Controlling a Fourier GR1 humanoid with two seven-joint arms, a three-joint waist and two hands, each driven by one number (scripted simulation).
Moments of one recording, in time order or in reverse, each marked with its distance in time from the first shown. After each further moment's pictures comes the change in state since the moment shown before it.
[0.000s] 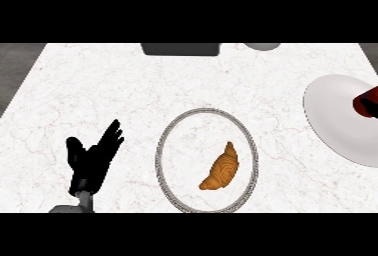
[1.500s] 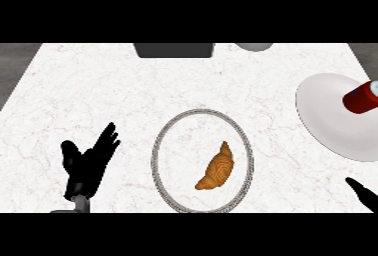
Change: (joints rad) left arm 0.031 -0.011 0.030 -0.020 -0.022 -0.010 0.006; right arm 0.745 0.341 0.068 -0.837 -0.267 0.380 -0.129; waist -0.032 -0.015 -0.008
